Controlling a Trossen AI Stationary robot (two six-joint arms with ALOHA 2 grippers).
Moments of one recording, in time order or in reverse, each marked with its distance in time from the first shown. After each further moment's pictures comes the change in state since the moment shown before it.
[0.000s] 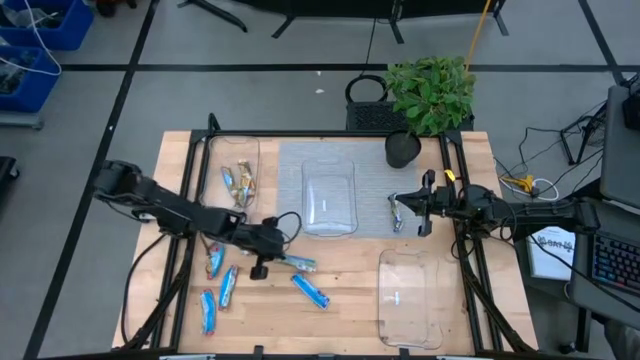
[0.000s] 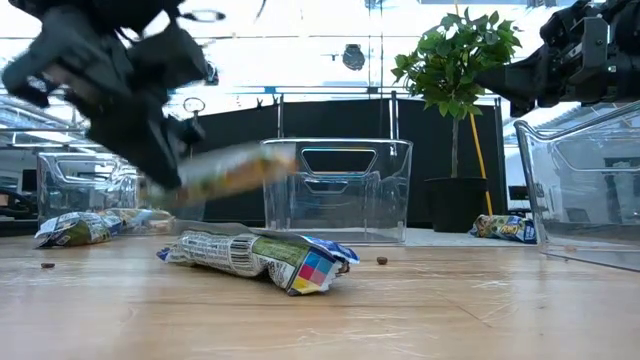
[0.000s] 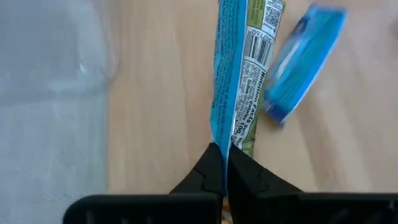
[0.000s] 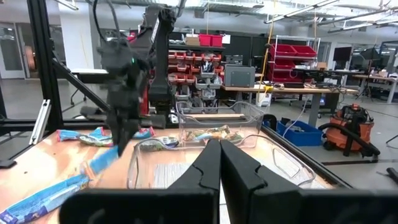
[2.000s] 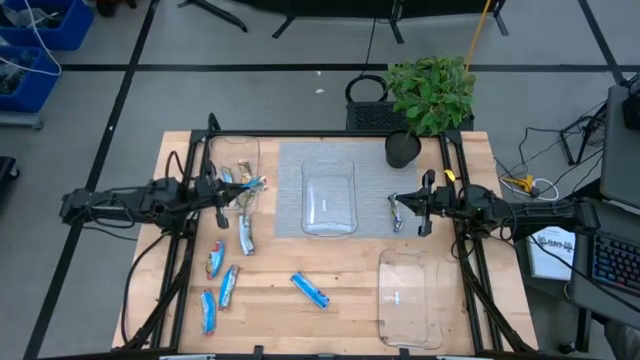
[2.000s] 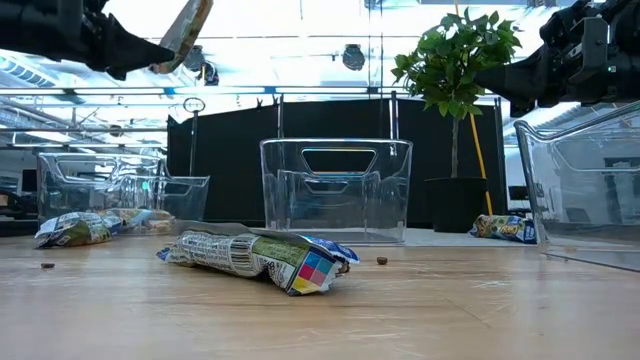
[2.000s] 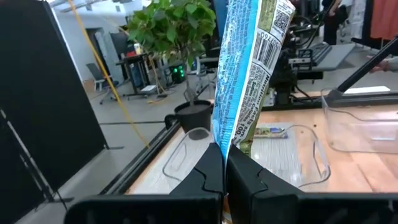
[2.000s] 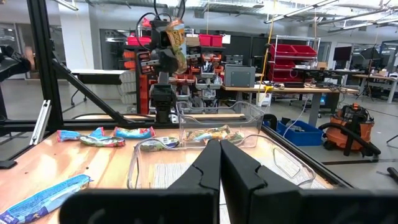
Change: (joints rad) left arm 0.251 -1.117 -0.337 0.061 -0.332 0.341; right arm 0.000 0.000 0.000 -0.001 0.000 0.003
